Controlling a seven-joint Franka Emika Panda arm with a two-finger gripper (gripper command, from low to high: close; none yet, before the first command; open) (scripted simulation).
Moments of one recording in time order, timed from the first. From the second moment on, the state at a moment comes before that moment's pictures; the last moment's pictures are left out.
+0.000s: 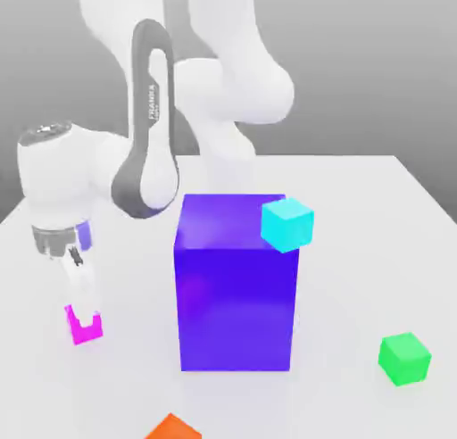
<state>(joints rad) -0.56 0.28 -0.08 -2.75 0.18 3.02 1.02</state>
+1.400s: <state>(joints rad) 0.18 0.04 0.44 -2.55 -0.21 2.65 2.13</state>
